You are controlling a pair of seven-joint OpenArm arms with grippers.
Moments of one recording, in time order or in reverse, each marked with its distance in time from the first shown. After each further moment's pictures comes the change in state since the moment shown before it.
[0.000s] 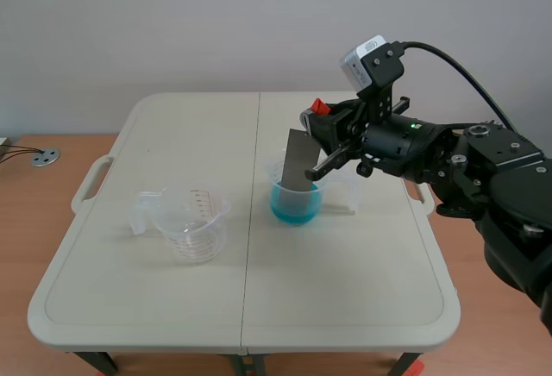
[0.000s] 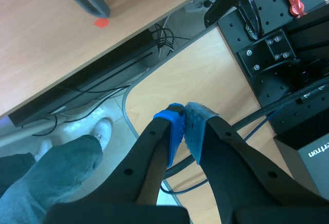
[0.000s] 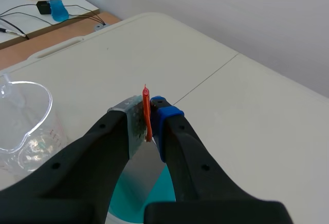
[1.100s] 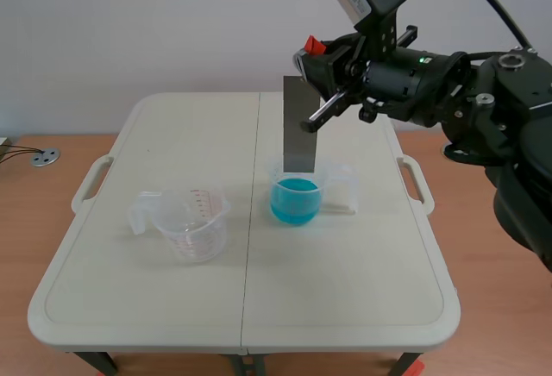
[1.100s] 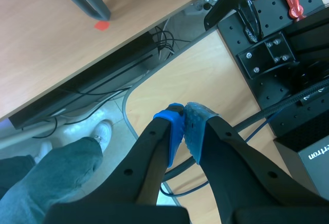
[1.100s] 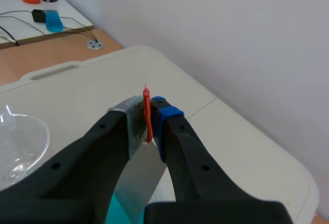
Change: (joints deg) left arm 0.0 0.0 0.0 0.0 0.0 0.0 -0.7; right arm -0.2 0.0 2.3 16.7 -0.6 0.6 -9.1
